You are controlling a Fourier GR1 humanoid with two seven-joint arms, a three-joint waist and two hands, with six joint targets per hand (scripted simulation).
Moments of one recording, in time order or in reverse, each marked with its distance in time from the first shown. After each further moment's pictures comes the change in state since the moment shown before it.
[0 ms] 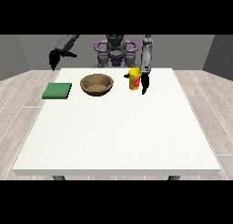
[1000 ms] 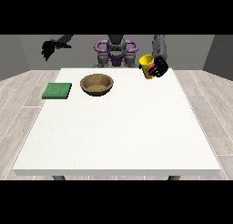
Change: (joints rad) left arm -0.090 0.275 -0.207 -0.028 -0.351 0.291 0.411; right arm -0.001 -0.065 -0.048 0.142 -0.035 0.033 0.109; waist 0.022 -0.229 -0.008
